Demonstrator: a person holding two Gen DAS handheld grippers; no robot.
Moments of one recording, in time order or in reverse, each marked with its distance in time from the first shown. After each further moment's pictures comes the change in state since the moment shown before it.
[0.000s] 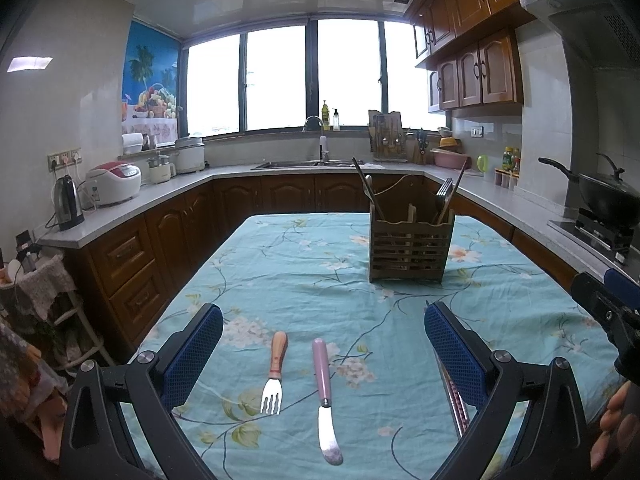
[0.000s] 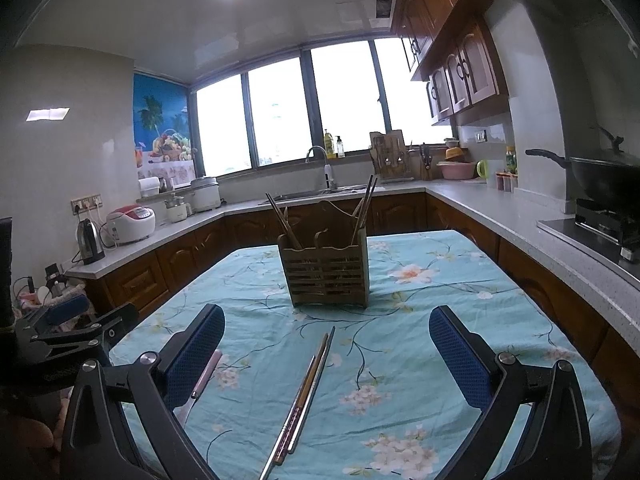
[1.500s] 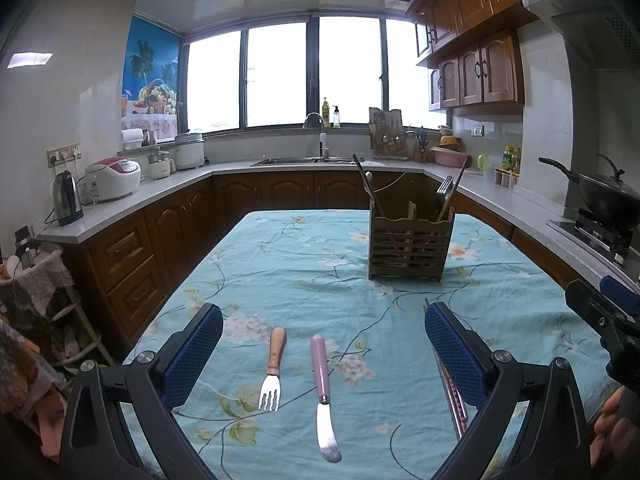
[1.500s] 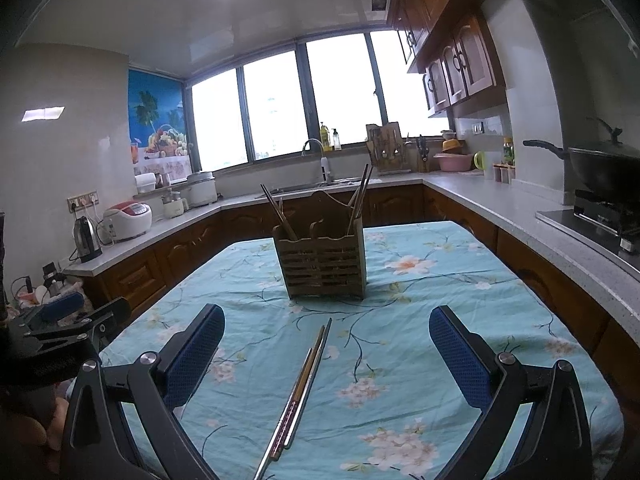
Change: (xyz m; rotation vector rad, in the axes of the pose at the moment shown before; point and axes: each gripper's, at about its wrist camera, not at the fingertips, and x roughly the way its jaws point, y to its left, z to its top) left arm 0.001 -0.002 -0.001 -0.006 0.008 0.001; right arm 0.007 -0.006 -0.009 0.012 0.020 -0.006
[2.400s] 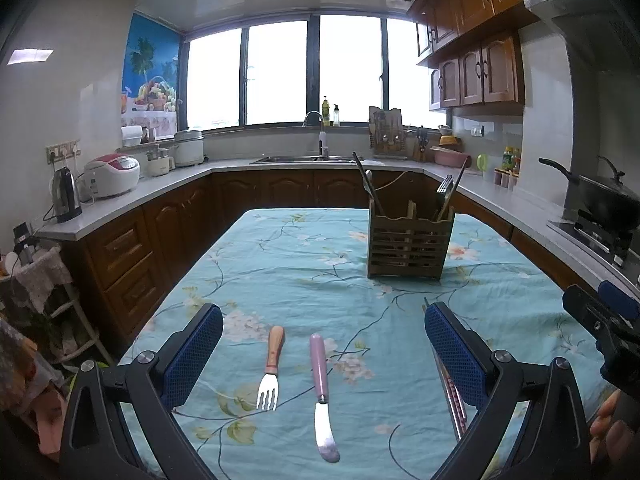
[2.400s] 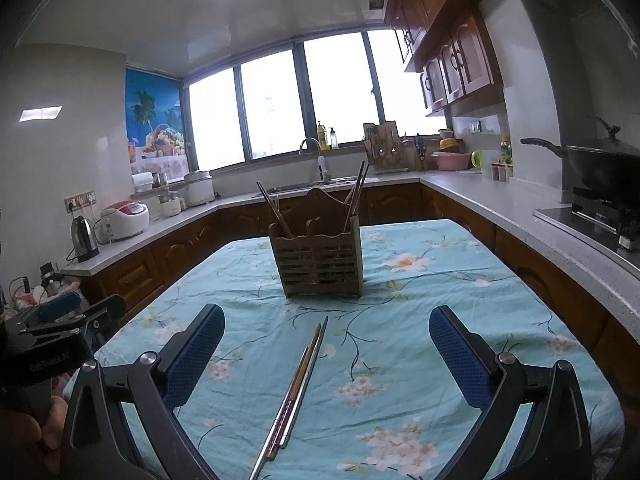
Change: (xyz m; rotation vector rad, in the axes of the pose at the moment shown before) left arm 0.002 0.000 0.001 -0.005 0.005 -0.004; right arm 0.003 -0.003 -0.005 0.005 0.004 -0.010
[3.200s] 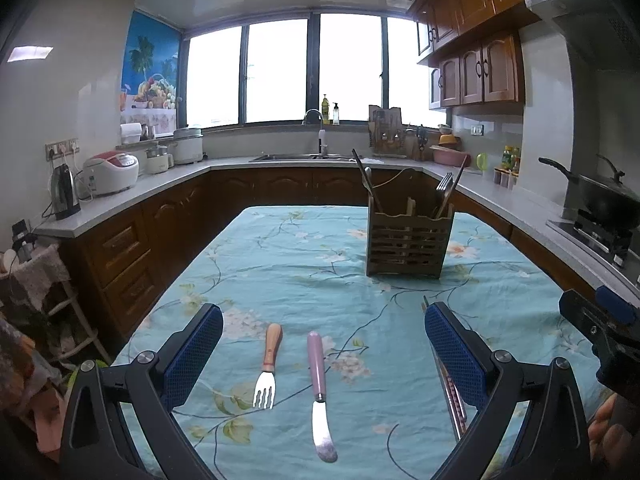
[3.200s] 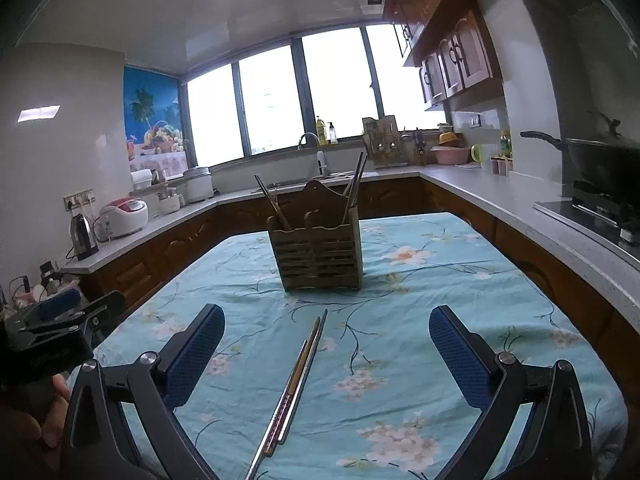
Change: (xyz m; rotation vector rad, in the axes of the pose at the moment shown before) left arm 0.003 -0.002 0.000 -0.010 0.006 -0.003; right arm 0.002 -0.003 -0.005 0.010 0.016 0.000
